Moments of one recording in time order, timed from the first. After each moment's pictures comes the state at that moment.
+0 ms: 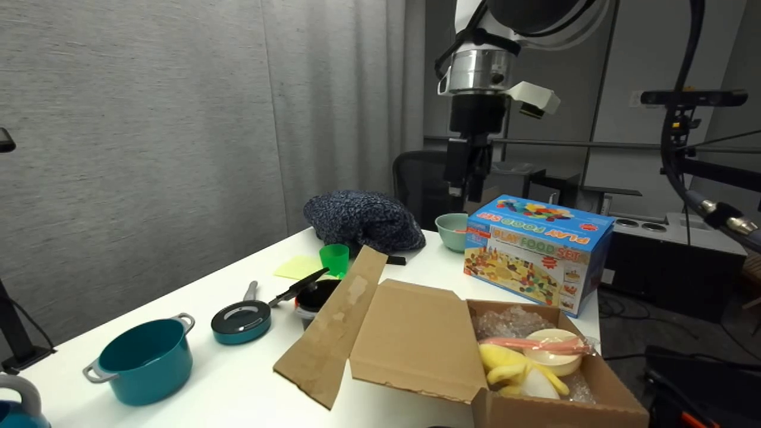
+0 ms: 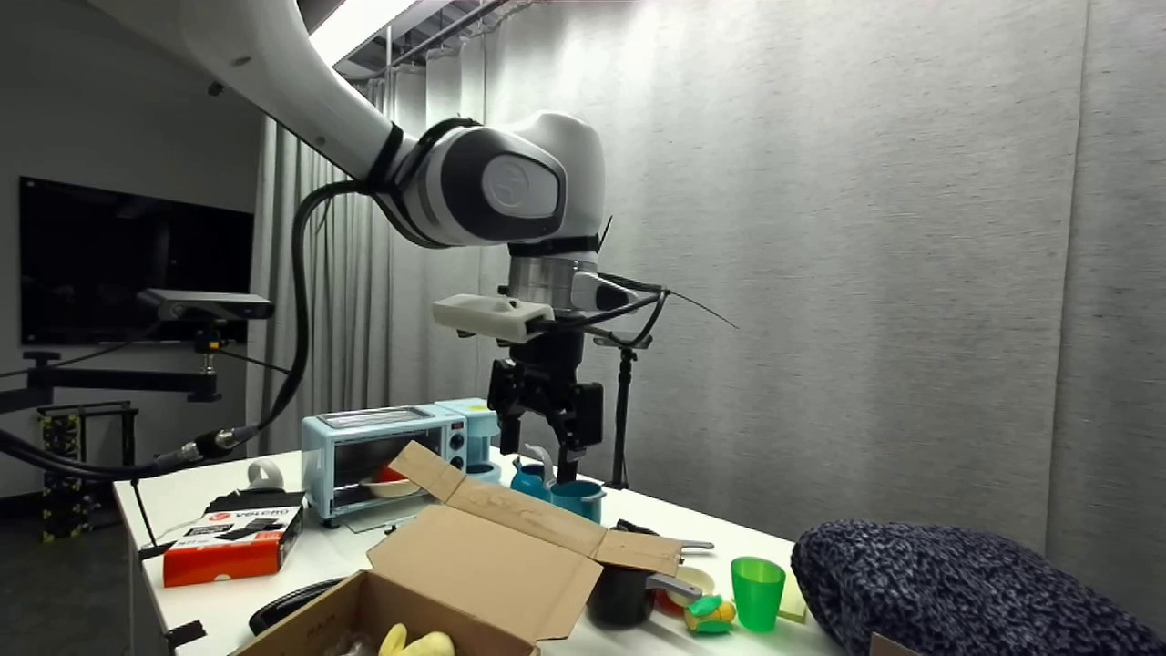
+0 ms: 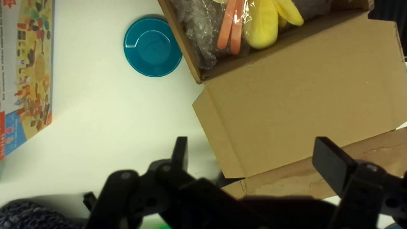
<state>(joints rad) -0.02 -0.13 -0.06 -2.14 0.09 2.03 -0.12</state>
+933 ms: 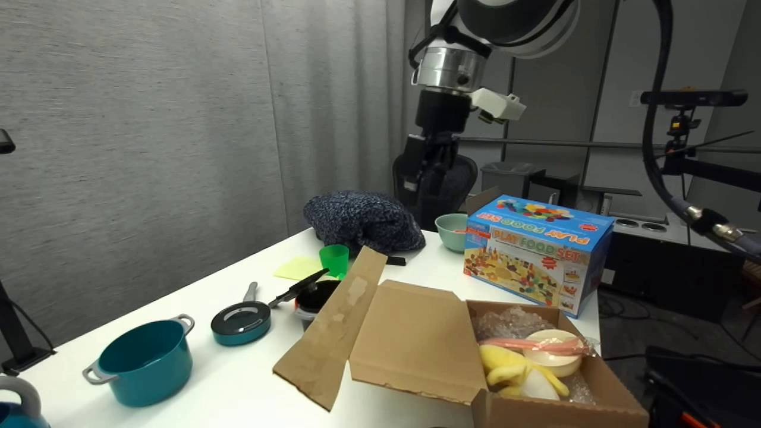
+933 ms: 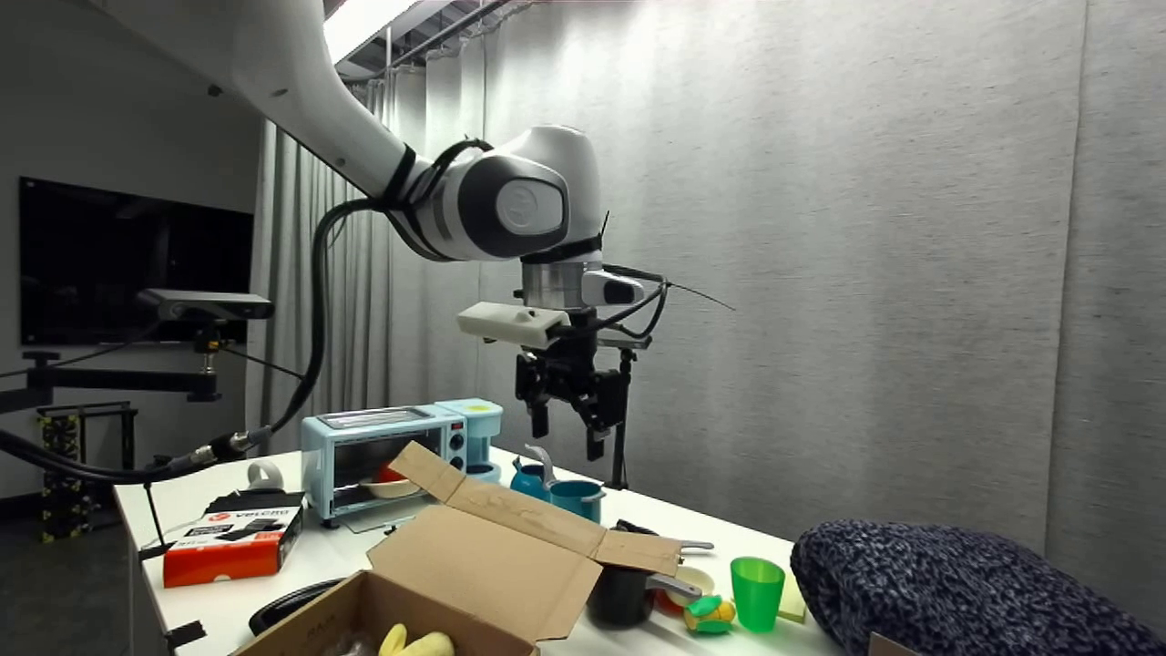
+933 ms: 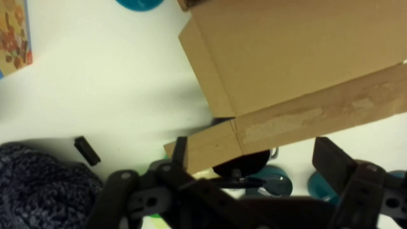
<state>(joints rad) -0.01 -0.04 -0.02 -2.06 0.09 2.20 -0.07</state>
